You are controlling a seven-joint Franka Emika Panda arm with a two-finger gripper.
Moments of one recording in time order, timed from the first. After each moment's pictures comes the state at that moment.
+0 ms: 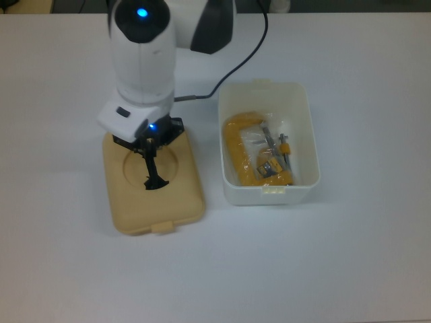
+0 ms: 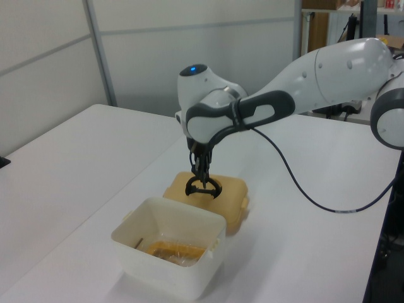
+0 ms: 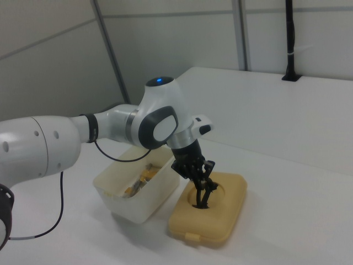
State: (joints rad) arm 0.13 0.40 -0.14 -1.58 -0.04 2.04 -0.28
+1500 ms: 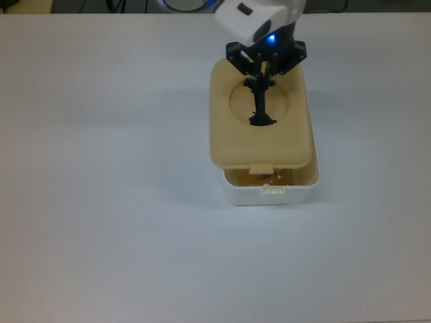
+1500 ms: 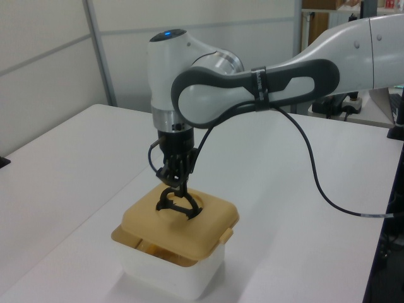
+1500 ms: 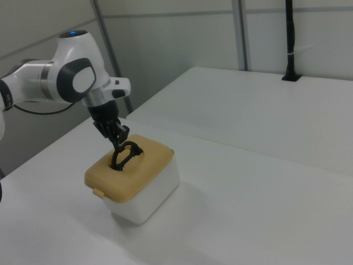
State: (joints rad) arm 0.25 0.19 0.08 -1.55 -0.01 1.80 0.28
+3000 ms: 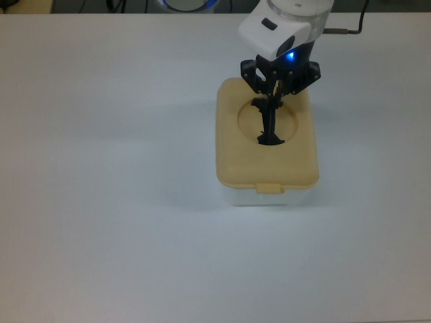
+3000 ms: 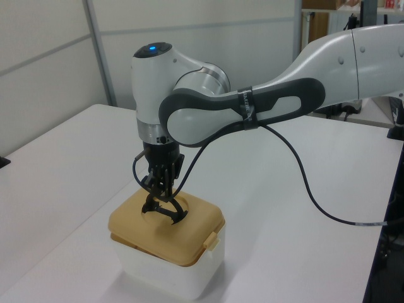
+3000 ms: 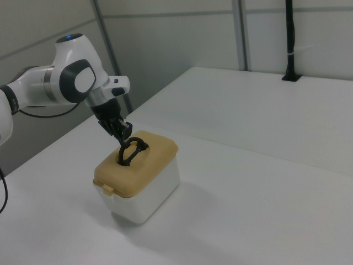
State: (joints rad) arm 0.29 0.26 0.07 -1.50 -0.09 1.86 0.34
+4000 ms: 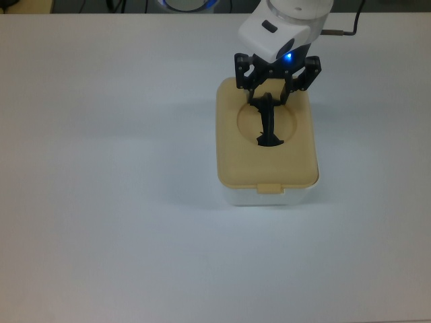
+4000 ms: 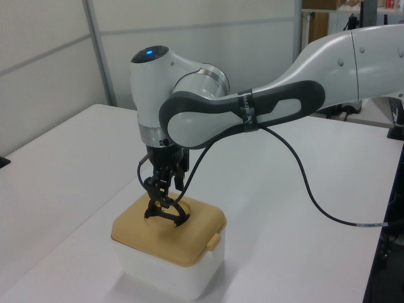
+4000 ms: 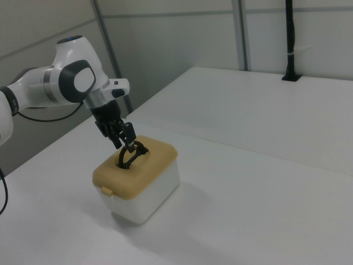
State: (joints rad) arm 0.29 0.26 0.07 -1.50 -0.12 1.81 0.32
